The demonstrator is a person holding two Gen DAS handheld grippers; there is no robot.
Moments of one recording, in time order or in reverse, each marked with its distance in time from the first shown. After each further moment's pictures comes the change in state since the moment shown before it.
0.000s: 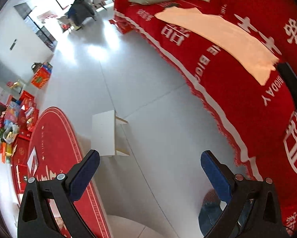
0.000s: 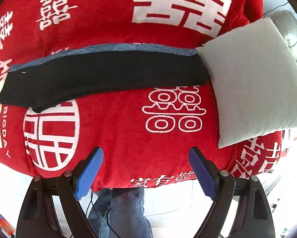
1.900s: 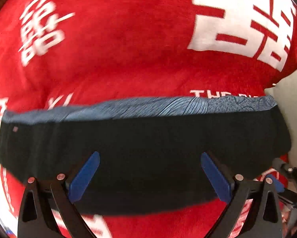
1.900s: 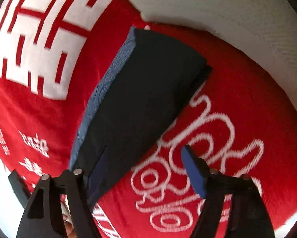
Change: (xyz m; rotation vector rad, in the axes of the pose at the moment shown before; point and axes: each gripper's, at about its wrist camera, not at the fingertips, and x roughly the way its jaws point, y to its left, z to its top) left arm -0.119 -0.806 -0.149 1.038 -0.084 -0.597; right arm 0.247 -0.188 0.072 0.776 -0.109 0.738
